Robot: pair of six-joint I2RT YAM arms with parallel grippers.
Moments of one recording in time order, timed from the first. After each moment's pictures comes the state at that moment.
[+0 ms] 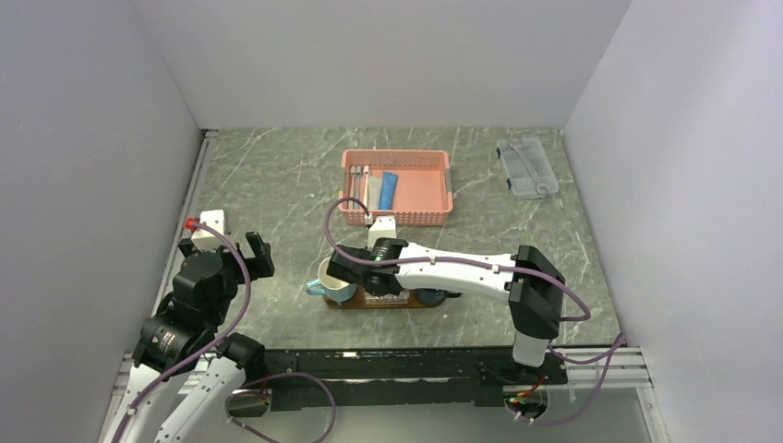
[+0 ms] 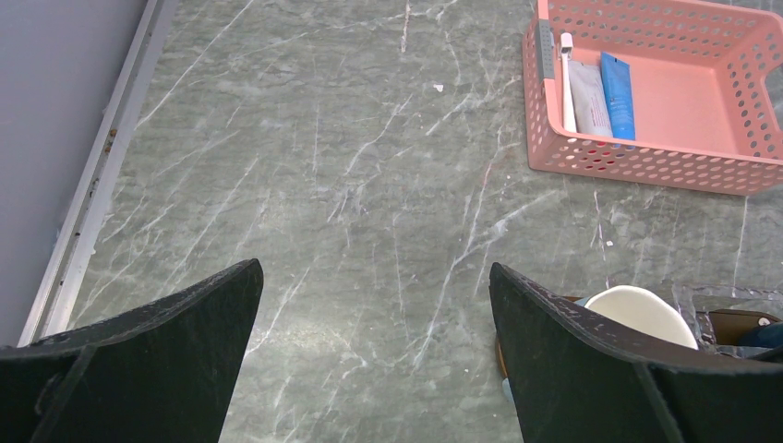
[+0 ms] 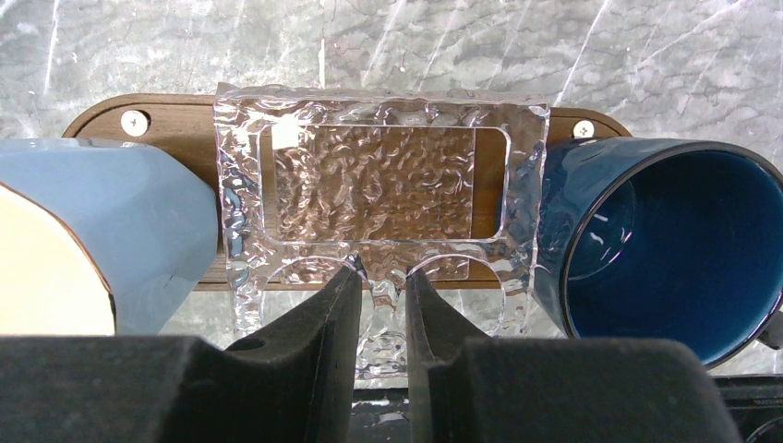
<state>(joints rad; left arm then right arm) -0.41 0.38 0.78 -0.75 -0.42 -0.28 1.23 1.79 1.45 -1.04 0.59 1.14</state>
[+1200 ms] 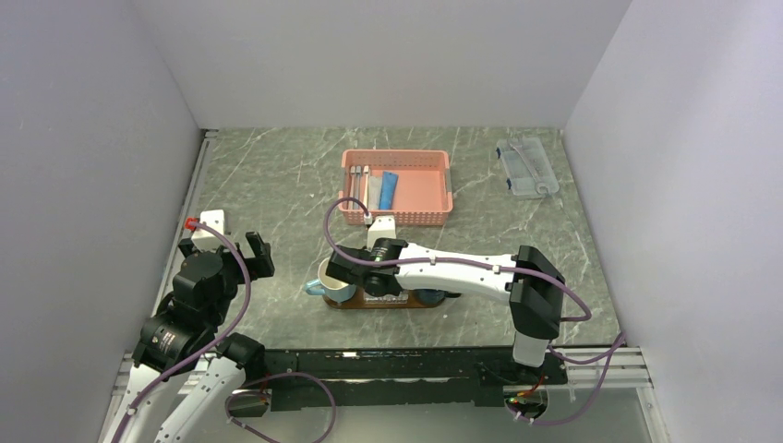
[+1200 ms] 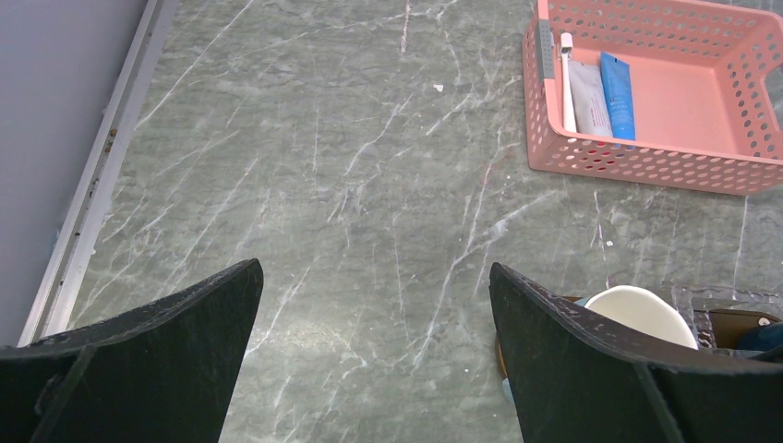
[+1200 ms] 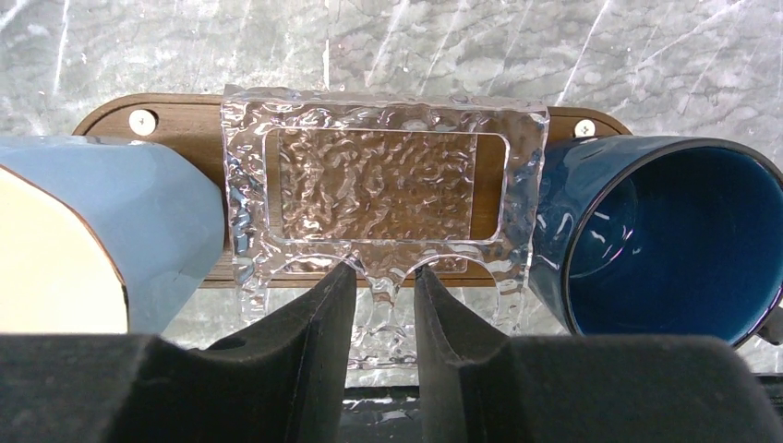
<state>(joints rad) -0.41 0.38 0.78 -0.75 -0.42 -0.28 1.24 1.79 1.45 -1.05 0.60 1.14</state>
